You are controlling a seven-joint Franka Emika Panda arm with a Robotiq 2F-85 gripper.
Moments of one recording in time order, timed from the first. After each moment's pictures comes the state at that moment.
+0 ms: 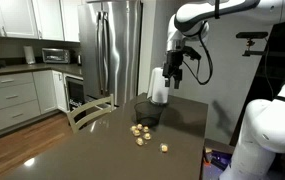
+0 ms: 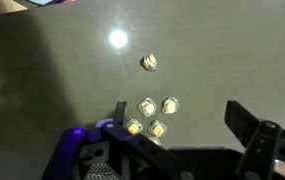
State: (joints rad) arm -0.07 -0.47 -0.23 -2.27 0.18 1.60 0.01
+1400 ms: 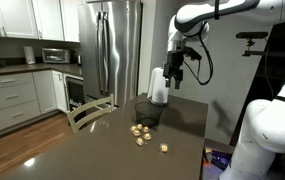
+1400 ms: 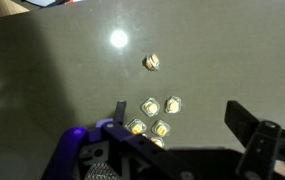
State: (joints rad) arm -0.09 -0.47 -0.22 -2.28 0.18 1.60 0.01
